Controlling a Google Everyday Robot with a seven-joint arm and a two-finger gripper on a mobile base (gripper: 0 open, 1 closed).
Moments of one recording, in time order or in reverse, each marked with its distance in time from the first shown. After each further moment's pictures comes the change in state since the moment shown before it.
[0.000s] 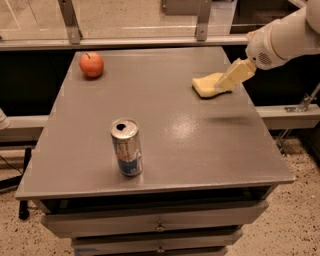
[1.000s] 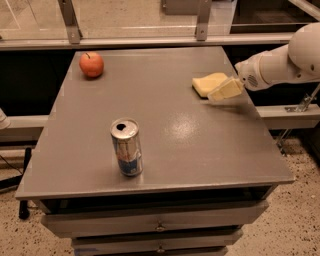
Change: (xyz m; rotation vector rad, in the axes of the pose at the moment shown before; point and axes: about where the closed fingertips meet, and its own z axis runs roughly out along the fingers) arm 0.047 0.004 0.070 -0.049 -0.060 0.190
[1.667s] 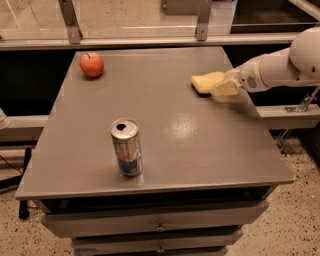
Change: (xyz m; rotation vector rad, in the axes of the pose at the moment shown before) arm 0.000 0.006 0.007 -0.045 -0.045 0.066
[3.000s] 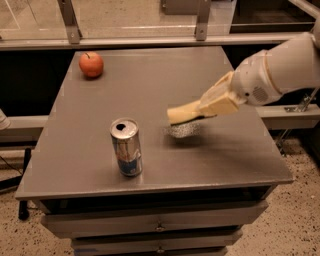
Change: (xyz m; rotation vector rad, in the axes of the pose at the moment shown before) arm -0.042 0.171 -0.094 -0.275 0.040 -0.268
